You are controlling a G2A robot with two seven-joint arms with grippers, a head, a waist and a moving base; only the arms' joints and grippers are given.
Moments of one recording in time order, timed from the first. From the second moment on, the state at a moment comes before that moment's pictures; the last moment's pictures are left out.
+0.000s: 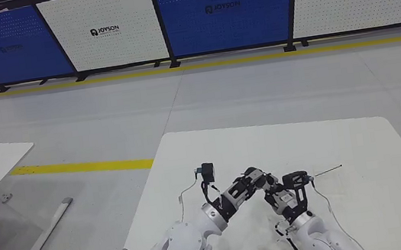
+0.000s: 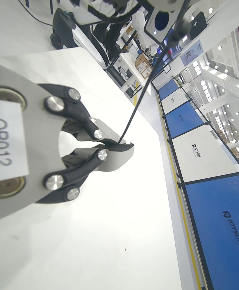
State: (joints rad) left arm 1.48 -1.21 -1.09 -1.82 -0.19 -0.08 -0.22; right arm -1.41 -1.37 1.04 -1.46 -0.94 -0.16 -0.01
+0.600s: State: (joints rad) left arm 1.47 -1.22 -1.11 -1.73 -0.26 -0.05 -0.15; right arm -1.47 -1.36 1.13 -1.46 -0.80 -0.30 -0.11
